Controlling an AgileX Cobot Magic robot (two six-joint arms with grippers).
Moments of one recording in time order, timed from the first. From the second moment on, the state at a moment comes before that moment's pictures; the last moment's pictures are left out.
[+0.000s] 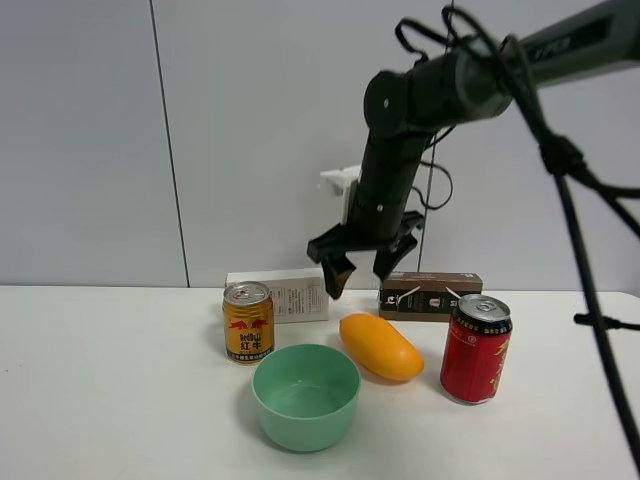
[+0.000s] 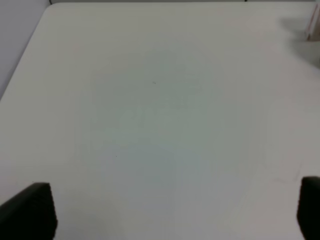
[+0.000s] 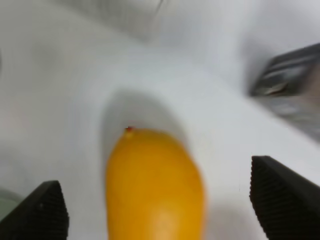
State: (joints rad) left arm 0.11 -0.01 -0.51 -0.01 1.06 0.04; right arm 0.51 2.24 -1.92 -0.02 0.96 -0.07
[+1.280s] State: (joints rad) left arm 0.11 -0.01 -0.51 -0.01 1.06 0.04; right arm 0.22 1.20 -1.59 -0.23 1.09 -0.07
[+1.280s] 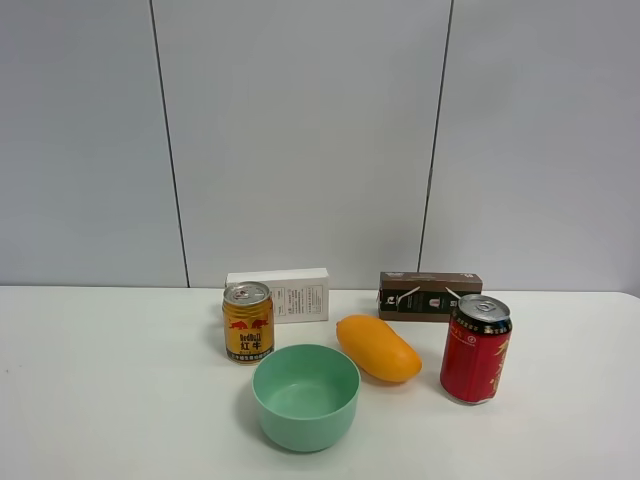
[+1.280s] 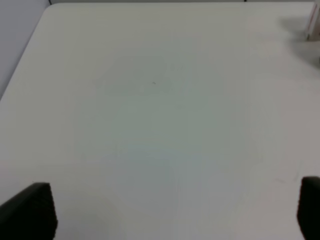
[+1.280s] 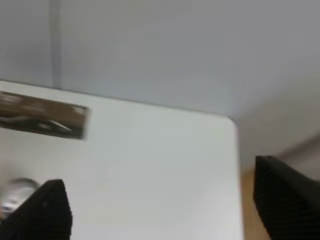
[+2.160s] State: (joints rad) left arm 0.11 -0.01 -0.51 -0.01 1.06 0.04; right arm -0.04 0.05 -0.57 -0.09 1.13 0.05
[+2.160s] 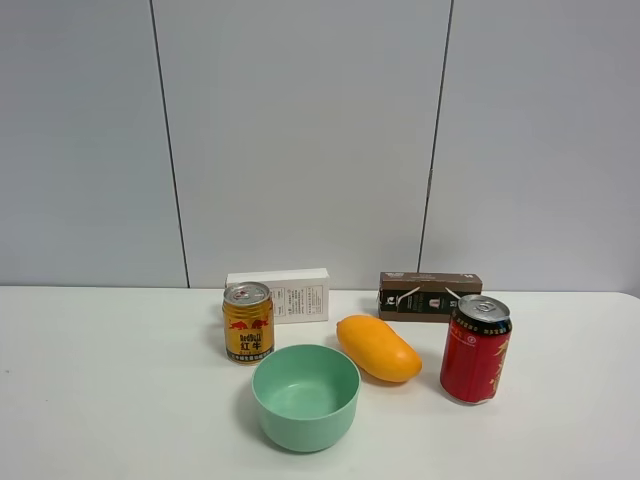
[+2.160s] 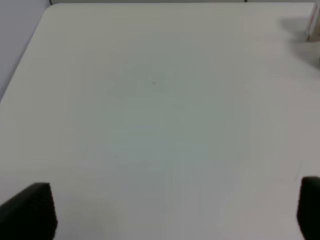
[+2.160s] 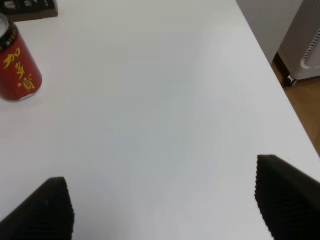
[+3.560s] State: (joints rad) left arm 0.11 -0.01 -0.51 -0.01 1.06 0.04; right arm 0.04 0.00 -0.50 -0.01 1.06 0.05
